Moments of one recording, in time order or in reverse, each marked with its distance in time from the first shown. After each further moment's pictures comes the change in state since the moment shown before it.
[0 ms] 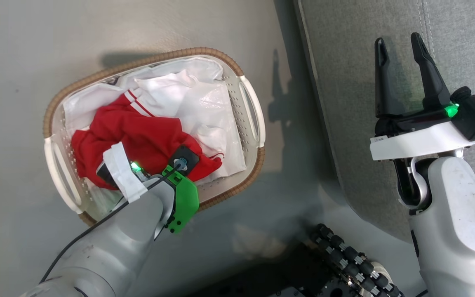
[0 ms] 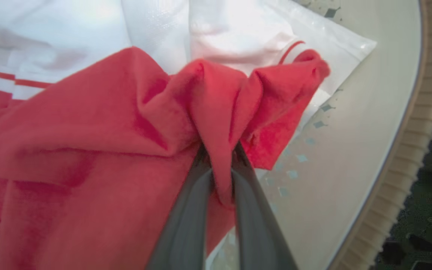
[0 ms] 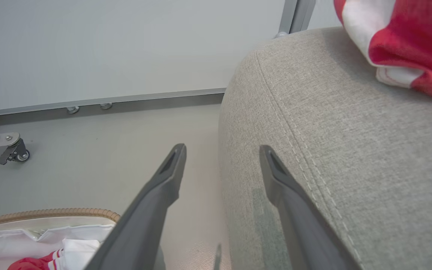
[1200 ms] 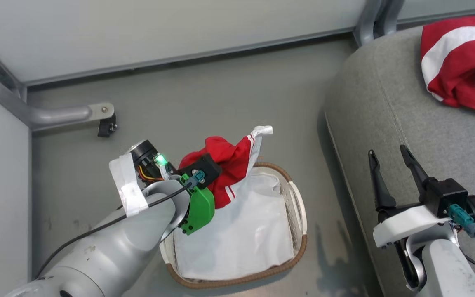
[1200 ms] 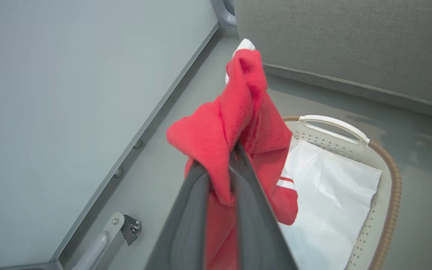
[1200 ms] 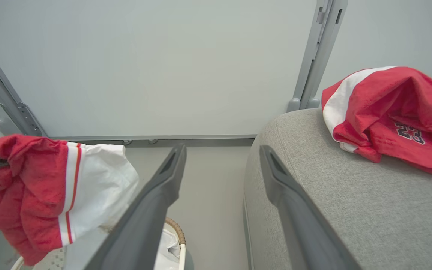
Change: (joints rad) left arm 0.016 0.076 -0.041 -0.238 0.097 -0.026 -0.167; right arm 0.284 0.001 -0.053 0.124 -0.169 0.000 0.000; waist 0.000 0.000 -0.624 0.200
